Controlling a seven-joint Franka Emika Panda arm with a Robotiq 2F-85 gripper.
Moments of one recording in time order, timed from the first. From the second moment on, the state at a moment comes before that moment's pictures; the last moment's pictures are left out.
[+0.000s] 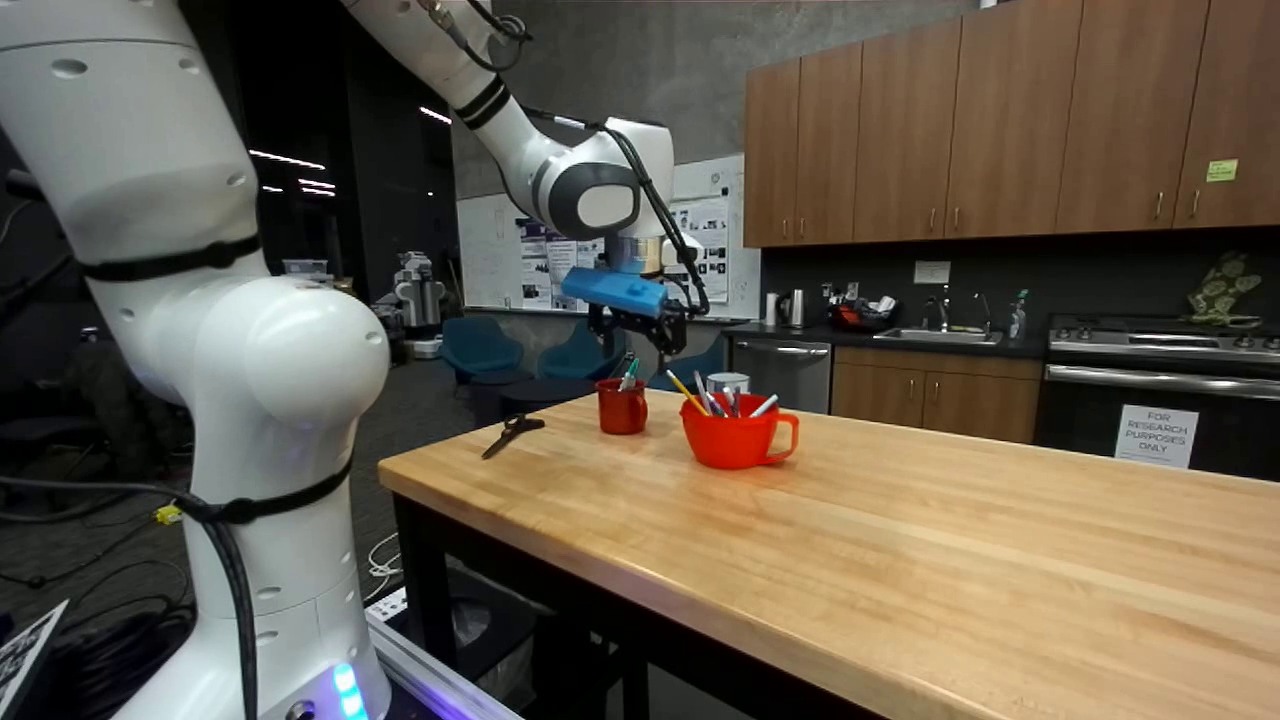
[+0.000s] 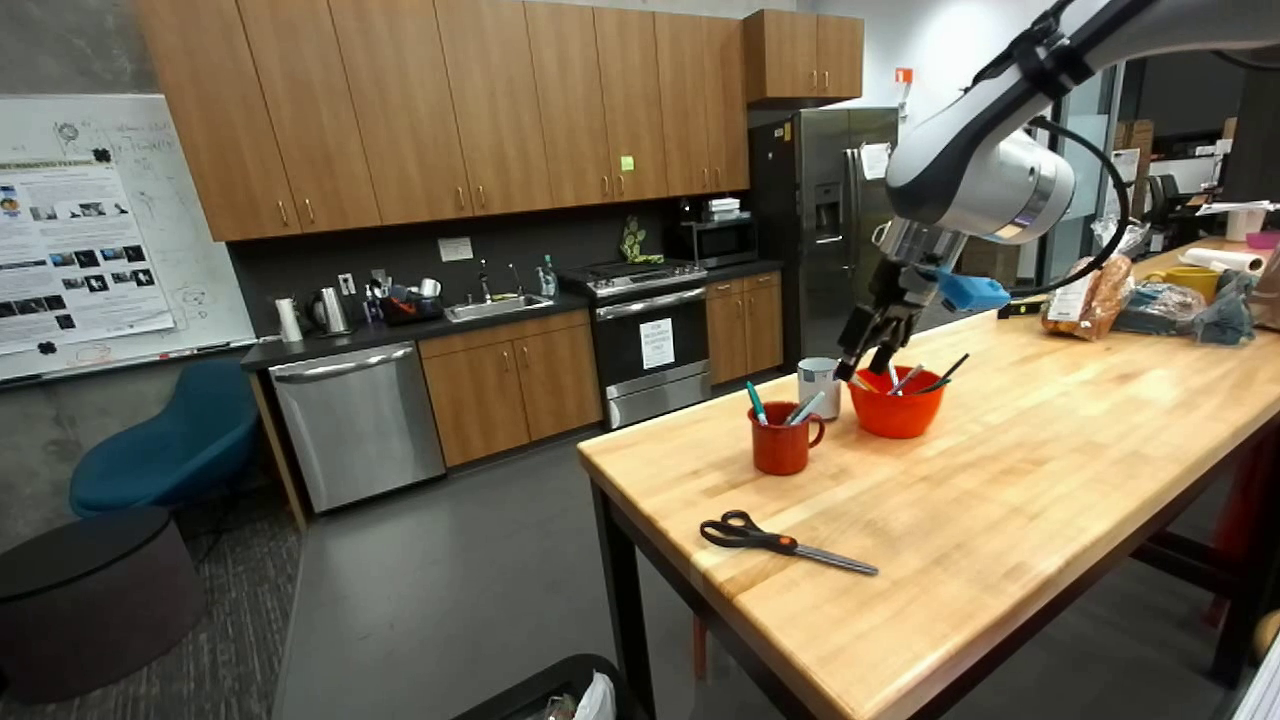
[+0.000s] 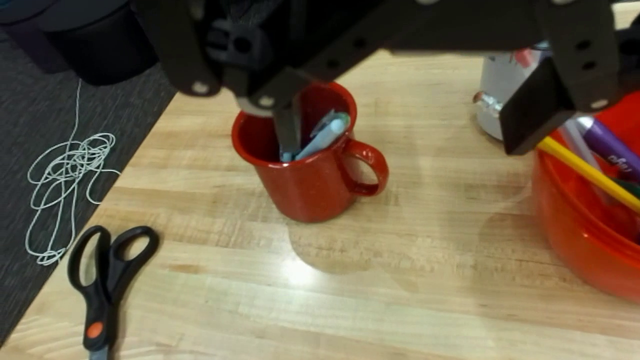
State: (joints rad) arm 0.04 -0.31 -0.19 -2.56 0.37 2.51 -0.54
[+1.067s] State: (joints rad) arm 0.16 -0.17 -0.16 -2.55 0.52 2.68 -0.58
